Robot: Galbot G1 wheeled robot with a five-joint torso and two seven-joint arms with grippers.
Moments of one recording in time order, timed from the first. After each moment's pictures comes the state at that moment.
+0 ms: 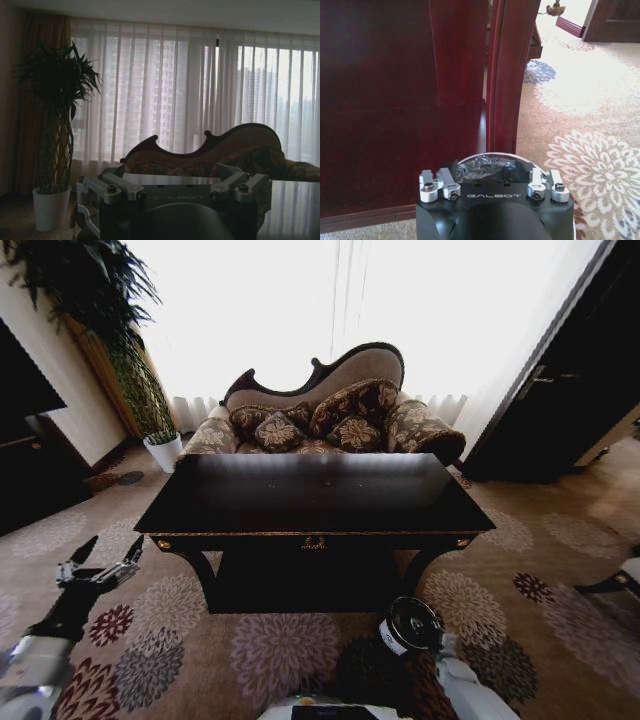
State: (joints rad) left arm 1.77 -1.34 -1.30 -2.29 -0.75 0.09 0.38; right arm -1.06 1.13 0.34 0.70 0.56 0.30 -0.09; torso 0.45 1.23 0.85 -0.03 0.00
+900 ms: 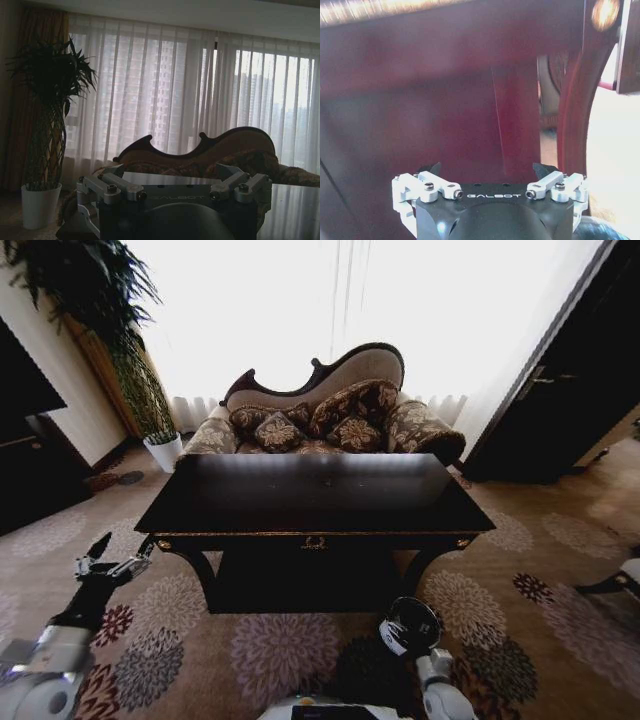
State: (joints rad) left arm 1.71 -1.36 -1.21 -2.27 -0.70 0.10 0.37; right arm -1.64 1.23 0.51 1.63 0.52 0.31 0.00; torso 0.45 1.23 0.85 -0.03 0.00
